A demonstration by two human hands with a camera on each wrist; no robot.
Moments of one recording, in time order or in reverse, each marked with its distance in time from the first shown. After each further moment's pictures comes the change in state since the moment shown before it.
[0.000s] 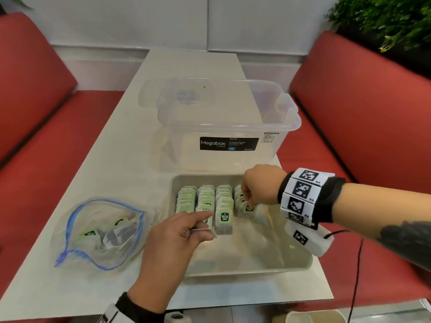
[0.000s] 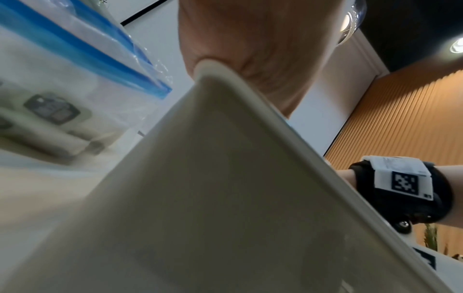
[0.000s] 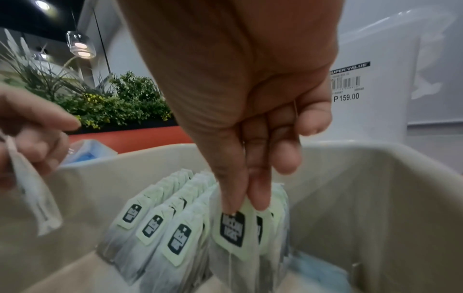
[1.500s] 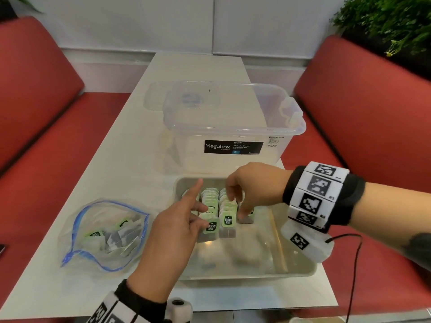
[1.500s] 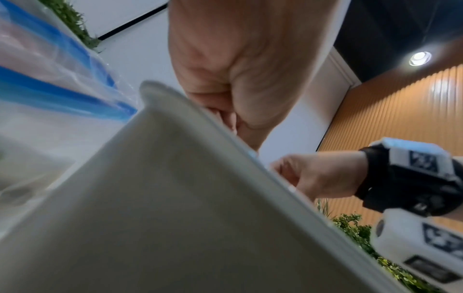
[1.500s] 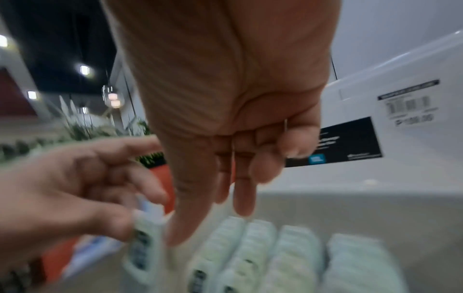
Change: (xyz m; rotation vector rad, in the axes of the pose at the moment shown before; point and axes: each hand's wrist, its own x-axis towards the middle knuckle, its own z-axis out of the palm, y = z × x) left_hand 0.021 0.014 -0.013 0.031 -0.126 -0.101; right_hand -0.013 -0.017 -0.027 0.149 -0.011 -0.240
